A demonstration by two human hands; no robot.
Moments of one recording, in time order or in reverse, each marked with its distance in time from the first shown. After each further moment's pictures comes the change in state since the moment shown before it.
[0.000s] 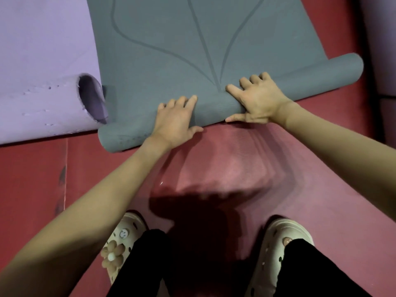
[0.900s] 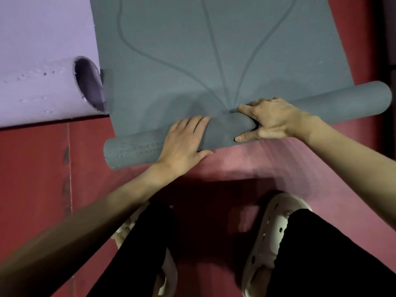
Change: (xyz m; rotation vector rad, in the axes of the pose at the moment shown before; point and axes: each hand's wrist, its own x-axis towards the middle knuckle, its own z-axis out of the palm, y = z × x) left_hand -0.093 0.033 0.030 -0.146 0.079 0.148; right_hand -0.071 -0.043 -0.003 0.463 -0.313 -0.015
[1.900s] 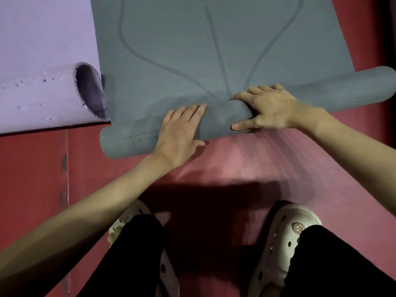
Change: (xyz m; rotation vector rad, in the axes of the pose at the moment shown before) left_hand 0.026 -0.025 -0.016 -0.007 -0.051 -0.074; right_hand 0.028 0.002 -0.020 -0.028 0.027 0.124
